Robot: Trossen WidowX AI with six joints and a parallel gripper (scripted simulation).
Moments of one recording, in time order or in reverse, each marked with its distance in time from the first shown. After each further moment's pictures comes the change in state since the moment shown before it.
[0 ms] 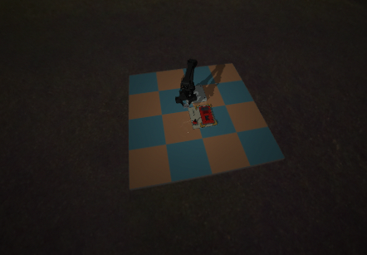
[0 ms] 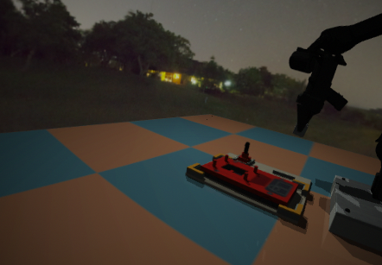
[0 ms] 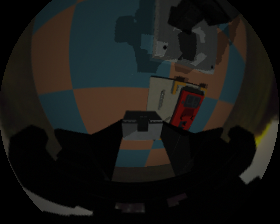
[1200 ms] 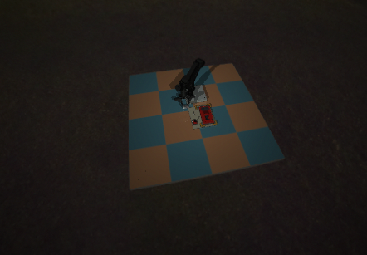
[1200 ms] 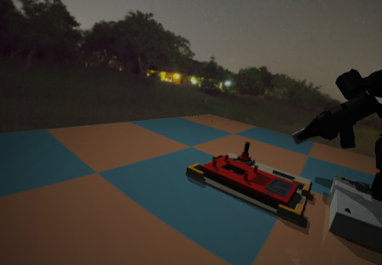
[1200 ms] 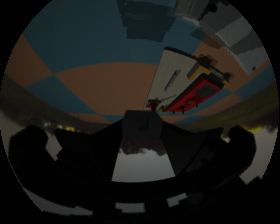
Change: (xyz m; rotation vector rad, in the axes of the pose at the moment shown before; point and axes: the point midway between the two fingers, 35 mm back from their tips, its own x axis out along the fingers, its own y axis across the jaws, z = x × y) arm 0.026 0.001 0.028 -0.002 0.689 0.004
